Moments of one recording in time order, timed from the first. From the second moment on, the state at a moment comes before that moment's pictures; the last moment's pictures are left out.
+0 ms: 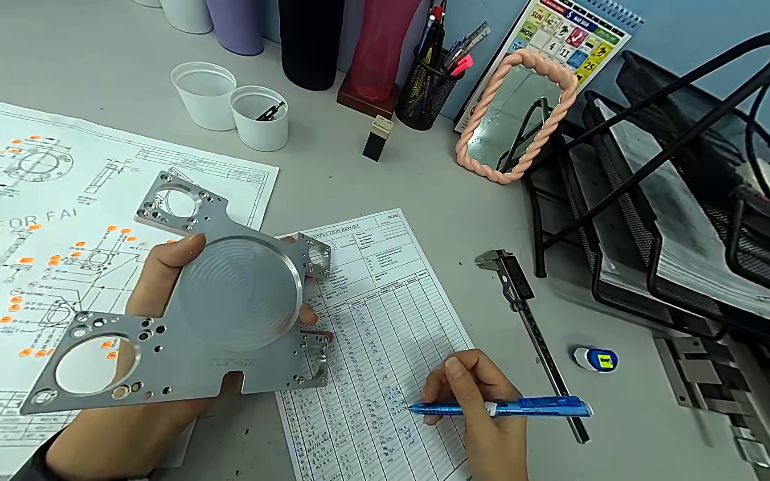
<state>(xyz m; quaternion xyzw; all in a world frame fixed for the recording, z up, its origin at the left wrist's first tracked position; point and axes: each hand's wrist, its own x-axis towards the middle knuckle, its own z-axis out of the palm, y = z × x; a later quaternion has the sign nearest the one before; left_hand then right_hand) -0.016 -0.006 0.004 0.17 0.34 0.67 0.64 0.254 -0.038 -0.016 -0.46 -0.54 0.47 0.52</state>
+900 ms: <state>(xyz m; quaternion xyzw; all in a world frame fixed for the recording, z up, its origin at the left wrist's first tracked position) -0.020 -0.012 -0.004 0.20 0.28 0.66 0.67 0.257 -0.038 -0.018 -0.47 -0.55 0.46 0.51</state>
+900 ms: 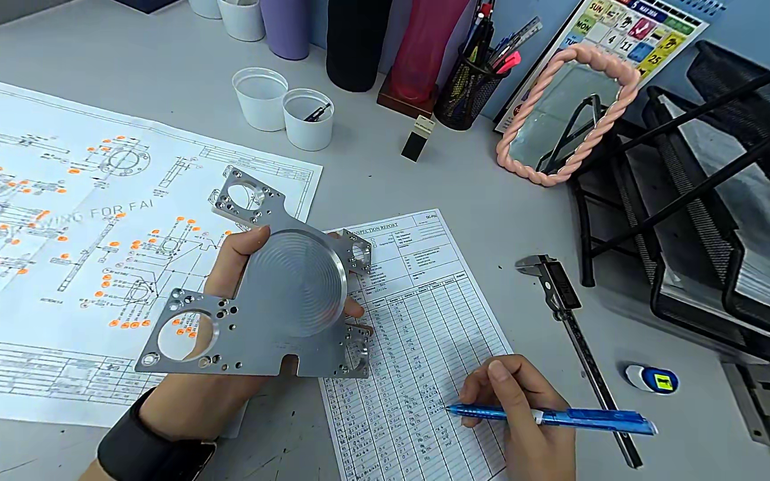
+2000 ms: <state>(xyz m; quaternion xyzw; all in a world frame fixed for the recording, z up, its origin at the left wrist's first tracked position) -0.021 -0.012 -0.005 0.25 0.30 0.66 0.64 0.258 -0.037 -0.020 -0.46 -0.56 0.46 0.51</state>
